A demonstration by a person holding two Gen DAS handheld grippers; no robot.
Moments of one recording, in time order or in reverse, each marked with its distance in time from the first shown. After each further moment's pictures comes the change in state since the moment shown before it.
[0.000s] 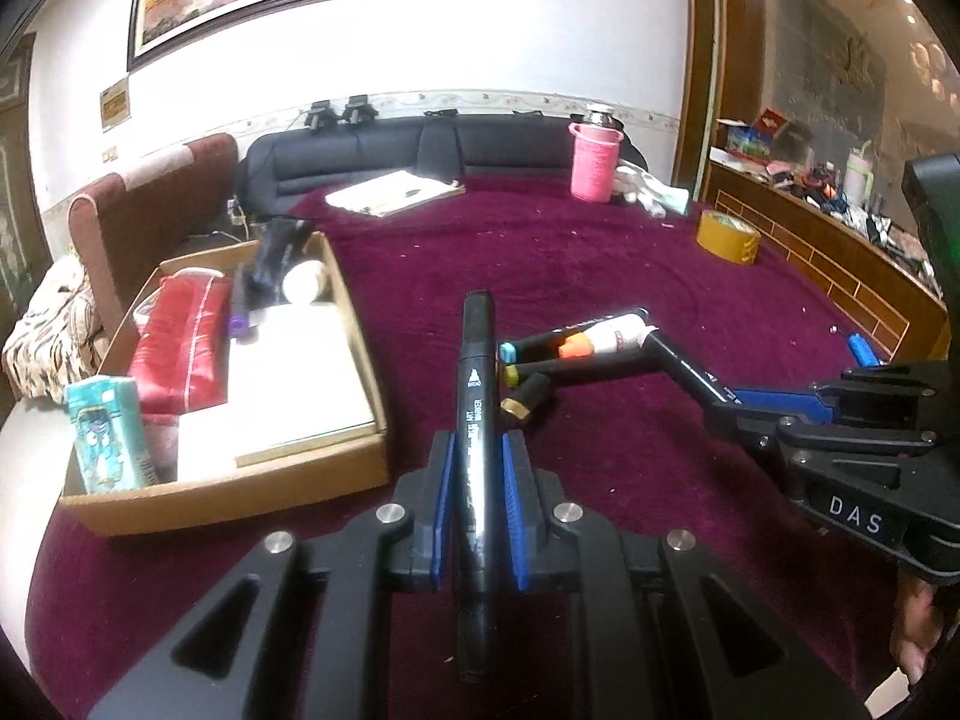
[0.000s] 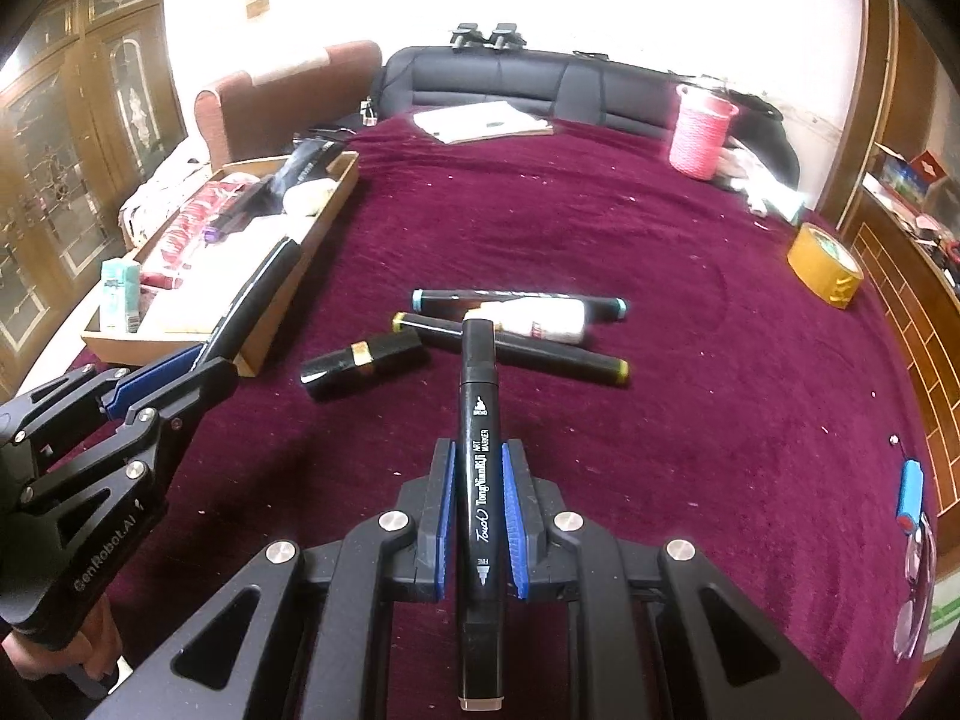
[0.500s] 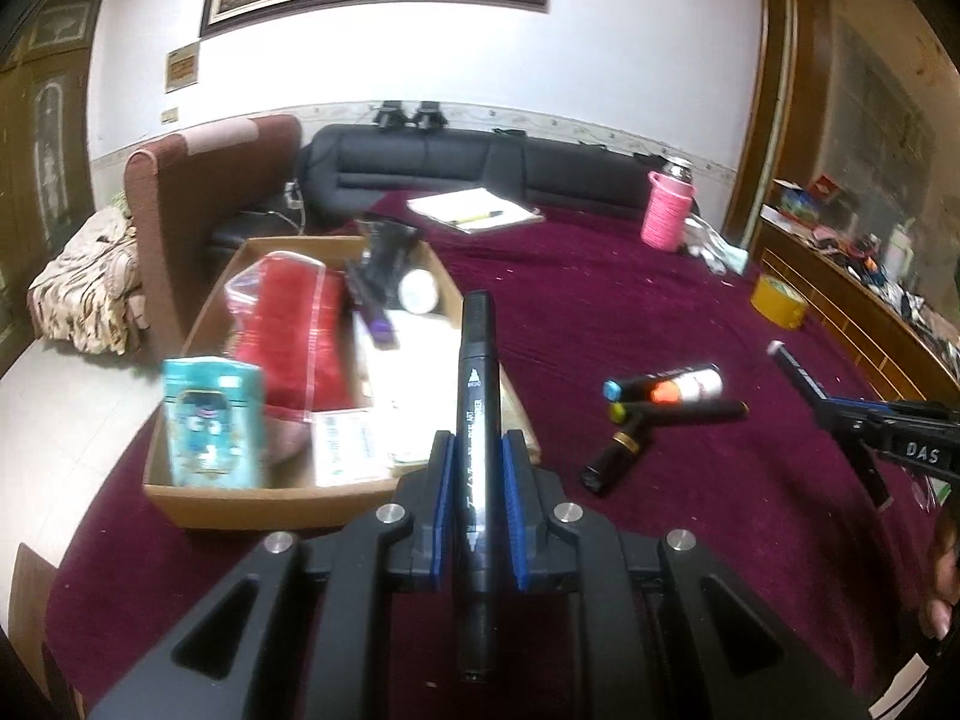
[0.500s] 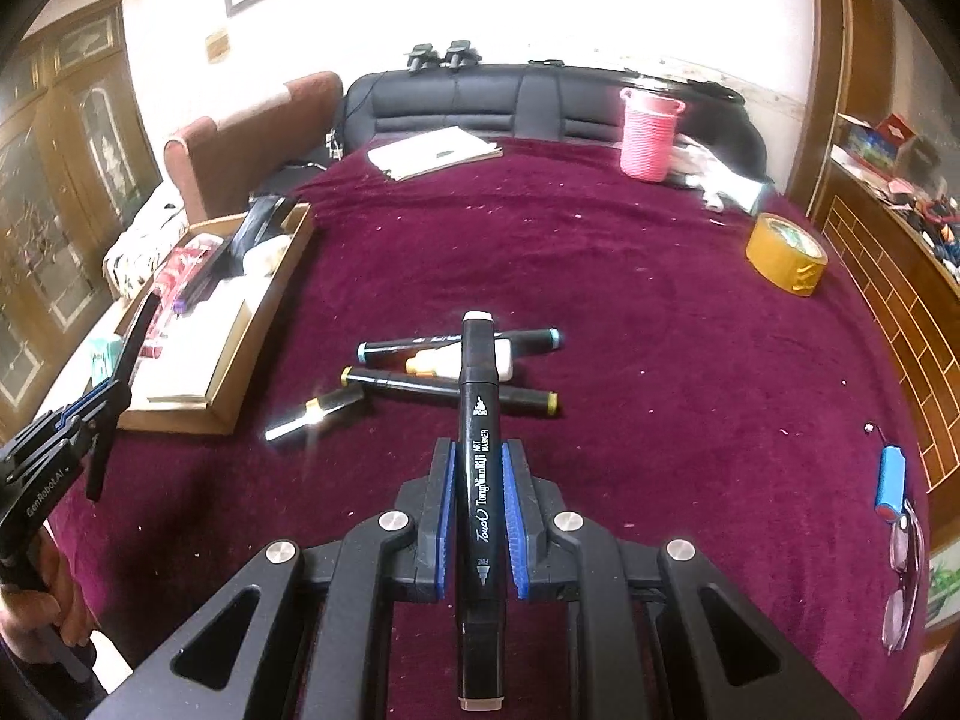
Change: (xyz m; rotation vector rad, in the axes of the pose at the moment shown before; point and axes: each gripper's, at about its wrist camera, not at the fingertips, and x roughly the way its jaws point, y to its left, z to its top) left arm -0.022 0.069 0.004 -0.153 -0.046 0.066; right arm -0.020 -0.044 0.016 0.113 -0.035 -0.011
